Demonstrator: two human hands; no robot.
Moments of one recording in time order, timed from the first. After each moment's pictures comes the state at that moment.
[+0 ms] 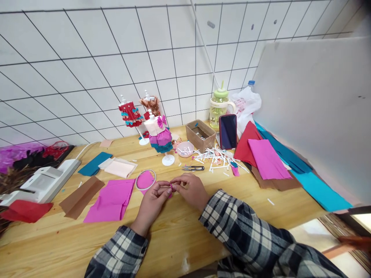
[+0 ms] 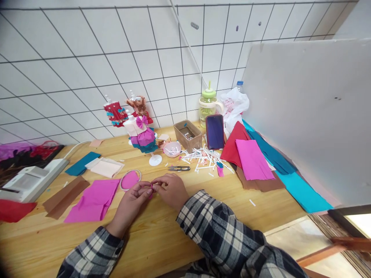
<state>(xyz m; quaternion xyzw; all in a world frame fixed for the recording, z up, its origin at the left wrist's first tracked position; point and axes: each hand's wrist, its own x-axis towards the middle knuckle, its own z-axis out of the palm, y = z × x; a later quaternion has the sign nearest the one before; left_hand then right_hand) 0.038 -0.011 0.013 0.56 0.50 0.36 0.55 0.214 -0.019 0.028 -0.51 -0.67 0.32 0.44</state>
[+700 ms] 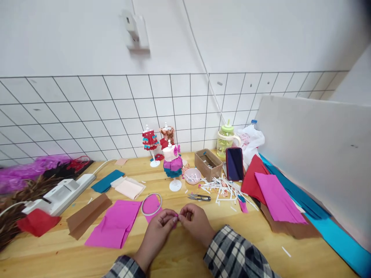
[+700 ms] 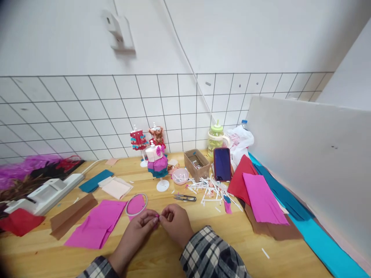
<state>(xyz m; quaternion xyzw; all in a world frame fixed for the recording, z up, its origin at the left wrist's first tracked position) 0.041 -0.013 0.016 0.54 0.50 0.40 0.55 0.200 -0.013 0.005 -0.55 -0.59 0.42 0.43</state>
